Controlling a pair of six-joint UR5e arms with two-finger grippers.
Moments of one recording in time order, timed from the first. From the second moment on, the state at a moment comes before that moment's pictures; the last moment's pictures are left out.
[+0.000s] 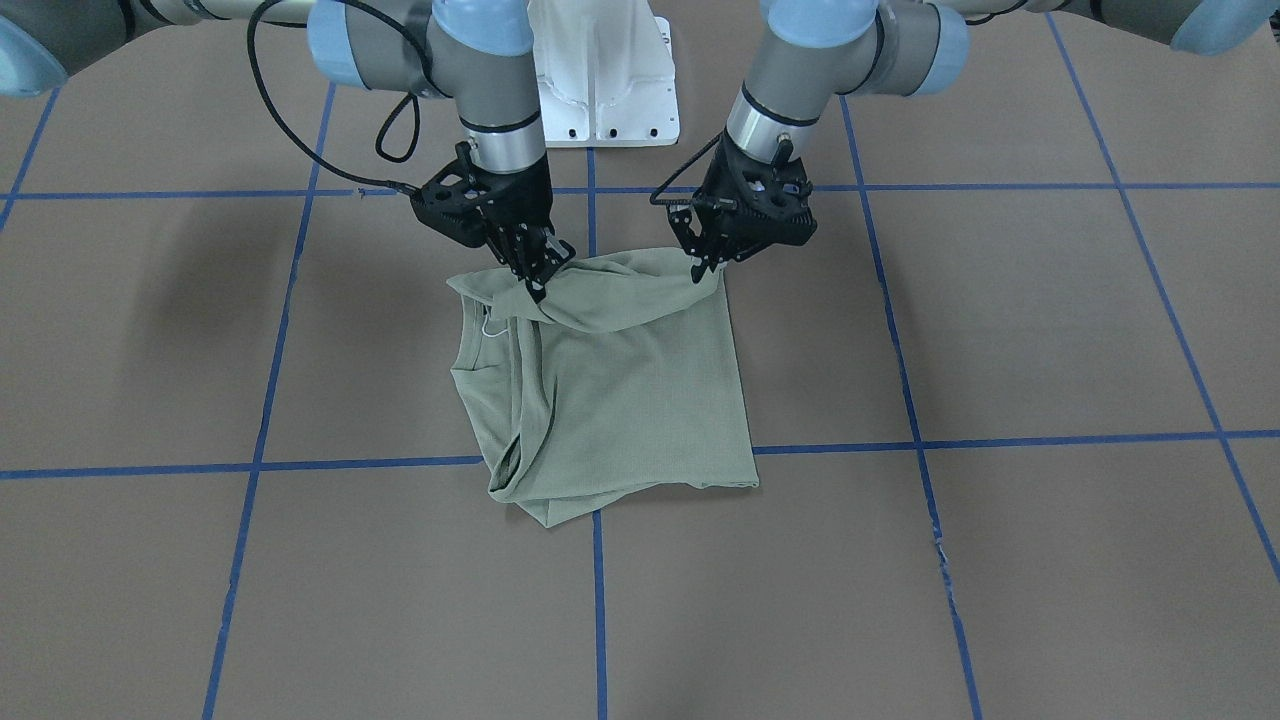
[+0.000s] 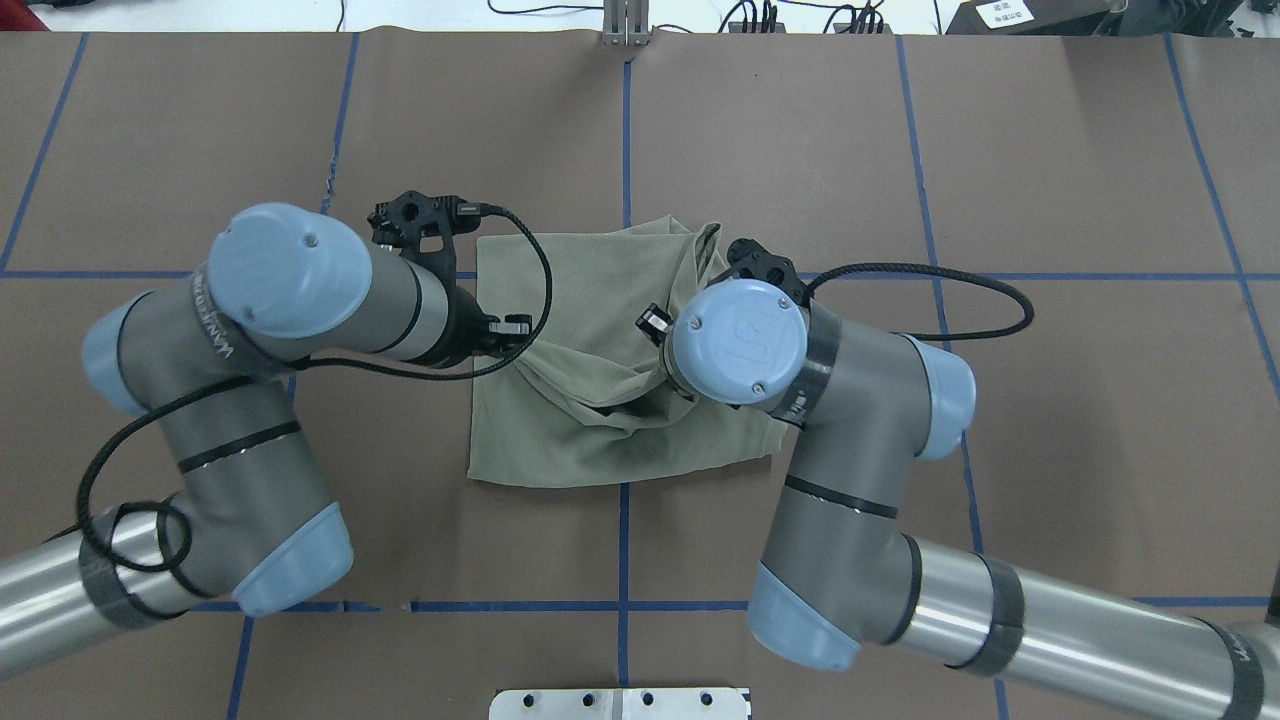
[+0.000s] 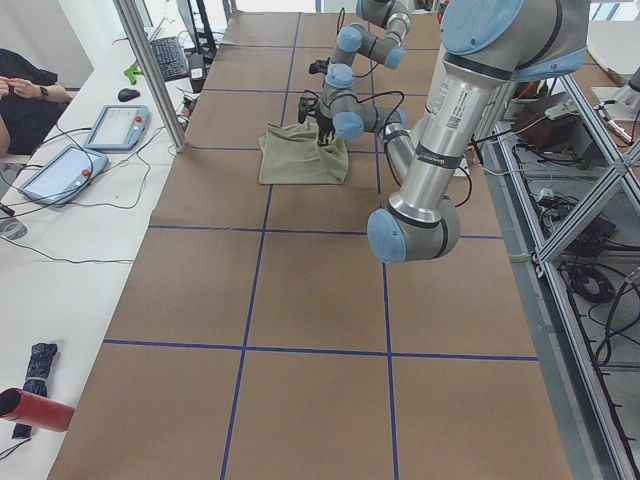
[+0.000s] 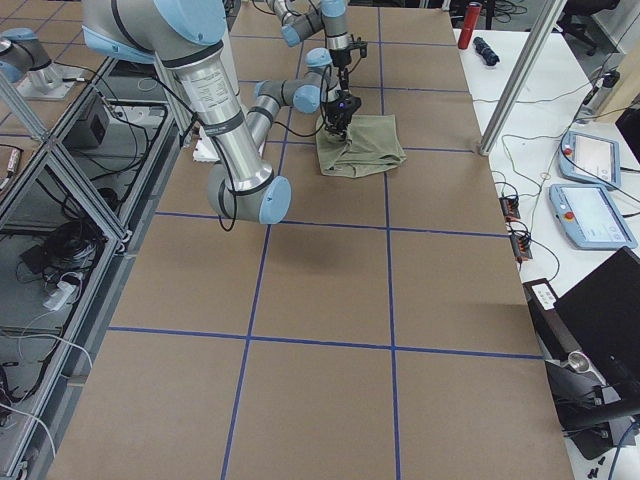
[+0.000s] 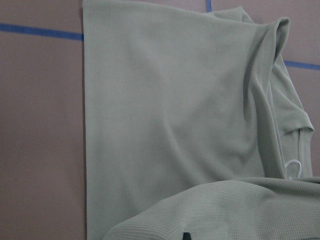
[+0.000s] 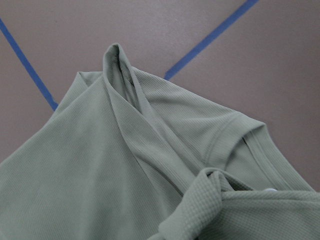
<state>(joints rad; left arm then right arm) -0.59 -2.11 -1.80 -1.81 -1.82 -1.23 0.45 -0.89 1.72 -1.54 1.57 1.97</state>
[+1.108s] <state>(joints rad) -0.72 -2.25 -1.45 -1.91 -1.82 -1.05 0.56 -0.78 1.38 -1.34 1.62 1.86</state>
